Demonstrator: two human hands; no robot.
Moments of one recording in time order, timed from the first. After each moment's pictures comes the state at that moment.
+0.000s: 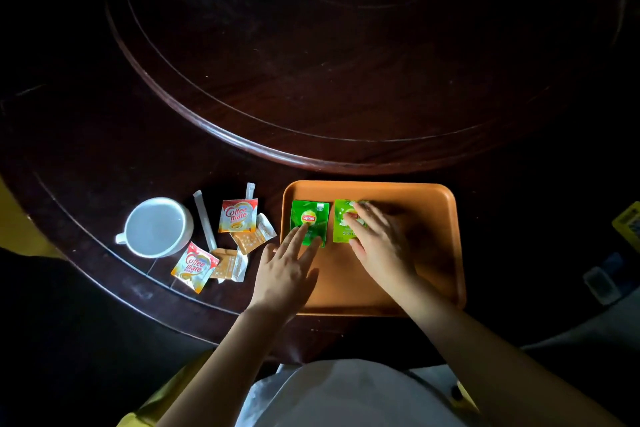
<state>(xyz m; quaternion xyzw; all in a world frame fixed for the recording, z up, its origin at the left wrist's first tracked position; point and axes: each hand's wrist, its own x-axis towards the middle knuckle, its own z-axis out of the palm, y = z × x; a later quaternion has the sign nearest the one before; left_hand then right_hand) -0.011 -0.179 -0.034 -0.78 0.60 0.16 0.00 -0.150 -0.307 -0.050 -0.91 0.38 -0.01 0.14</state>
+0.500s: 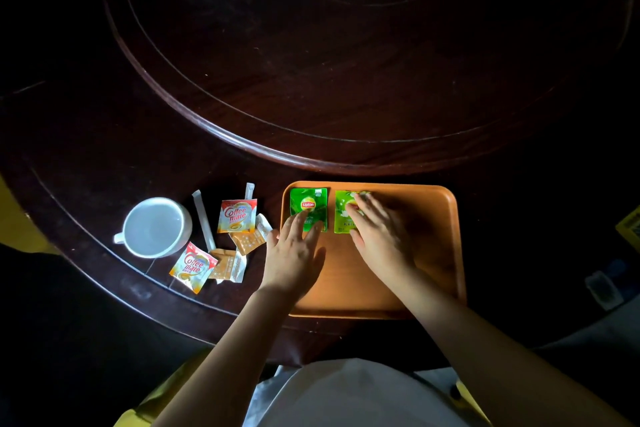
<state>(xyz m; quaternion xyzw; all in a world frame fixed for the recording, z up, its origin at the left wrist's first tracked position) -0.015 -0.211 -0.029 -0.81 0.54 0.21 -0.03 -0.141 -0.320 -0.054 -0.91 0.39 -0.03 0.13</state>
